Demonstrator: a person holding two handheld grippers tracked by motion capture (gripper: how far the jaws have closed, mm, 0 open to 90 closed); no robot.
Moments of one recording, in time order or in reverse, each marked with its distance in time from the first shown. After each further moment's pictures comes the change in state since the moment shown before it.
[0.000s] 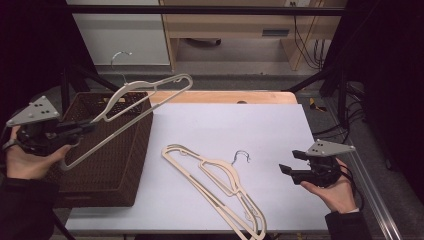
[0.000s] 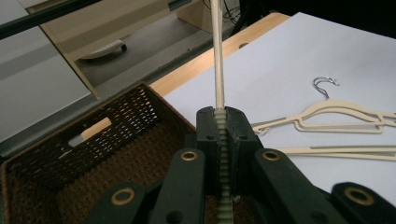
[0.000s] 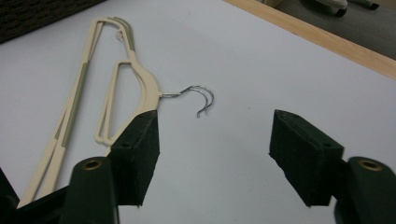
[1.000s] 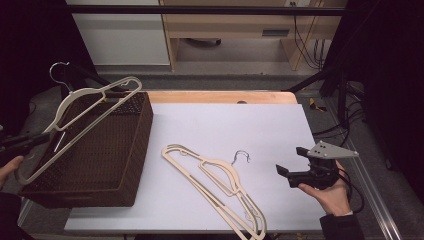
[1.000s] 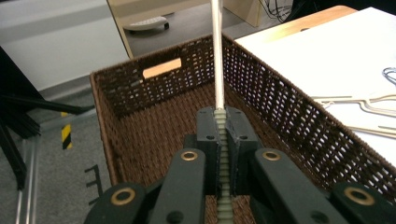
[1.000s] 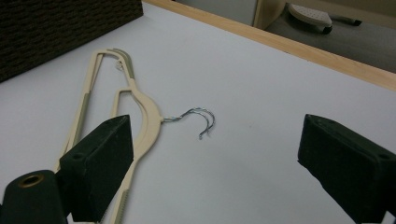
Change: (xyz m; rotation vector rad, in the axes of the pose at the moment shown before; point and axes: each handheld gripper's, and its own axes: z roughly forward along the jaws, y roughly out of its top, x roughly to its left) left arm 0.068 -0.089 -0.039 0.009 0.139 -0.176; right arm 0.006 -0.004 0.002 -0.113 -0.025 0.062
